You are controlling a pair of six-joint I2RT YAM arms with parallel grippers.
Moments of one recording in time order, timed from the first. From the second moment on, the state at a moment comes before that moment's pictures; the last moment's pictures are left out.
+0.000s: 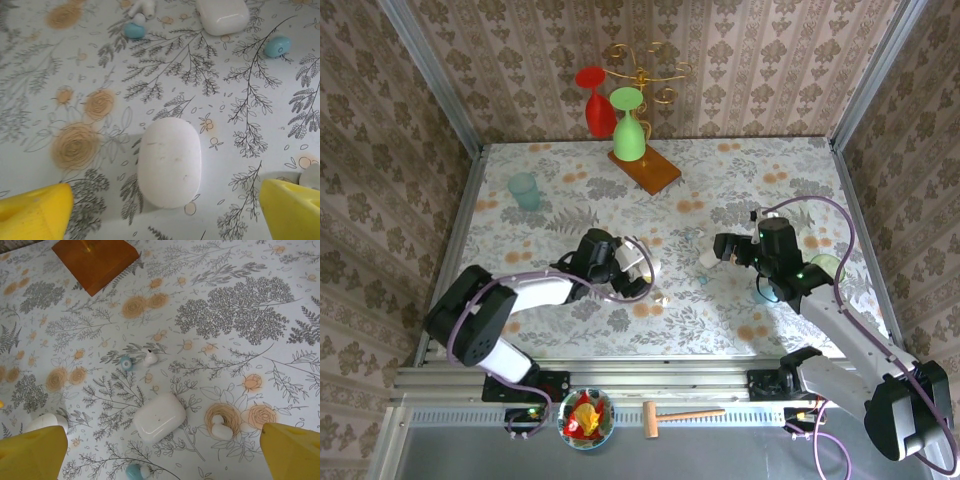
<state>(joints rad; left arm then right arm) -0.69 1.55 0.61 0.28 0.31 0.36 0.31 0.99 0.62 -0.28 0.05 0.40</state>
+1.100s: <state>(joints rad) -0.65 1.76 0.66 0.47 0.43 0.35 0.30 0.99 0.63 -0.34 -0.03 0.42</state>
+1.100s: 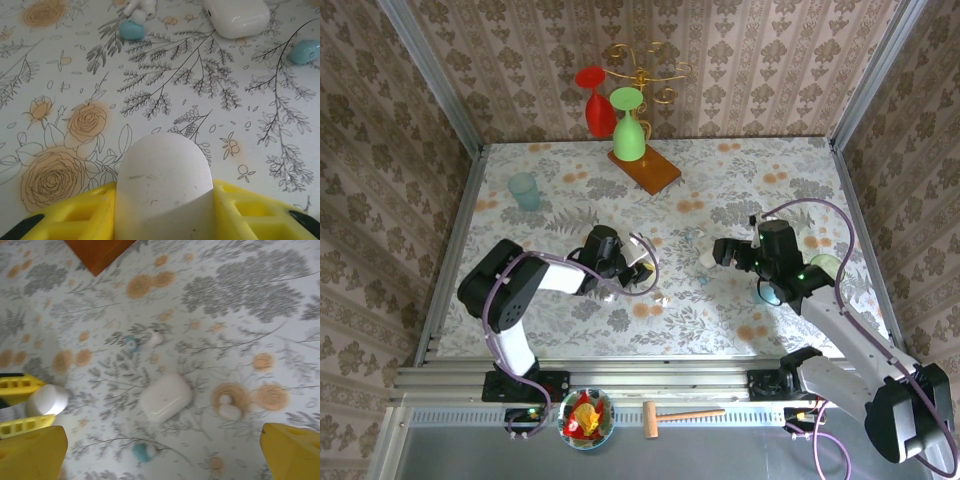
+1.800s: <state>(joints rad) -0.72 1.33 0.73 0.19 0.57 0.38 0.36 1.36 0.68 0.31 -0.93 1.02</state>
